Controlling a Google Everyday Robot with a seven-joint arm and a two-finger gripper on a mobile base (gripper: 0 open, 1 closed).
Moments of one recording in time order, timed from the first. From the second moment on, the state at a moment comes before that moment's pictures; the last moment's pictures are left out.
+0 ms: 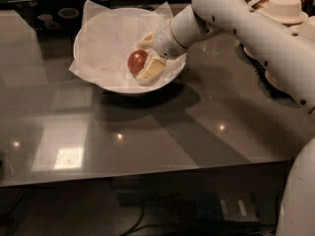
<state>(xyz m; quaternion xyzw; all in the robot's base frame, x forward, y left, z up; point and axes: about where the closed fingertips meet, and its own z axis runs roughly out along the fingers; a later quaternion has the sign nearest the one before) 0.672 0.031 0.872 -0.69 0.60 0.15 0.38</state>
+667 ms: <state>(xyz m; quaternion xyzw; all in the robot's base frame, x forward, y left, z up) 0.673 0.034 0.861 -0.69 0.60 0.16 0.37</state>
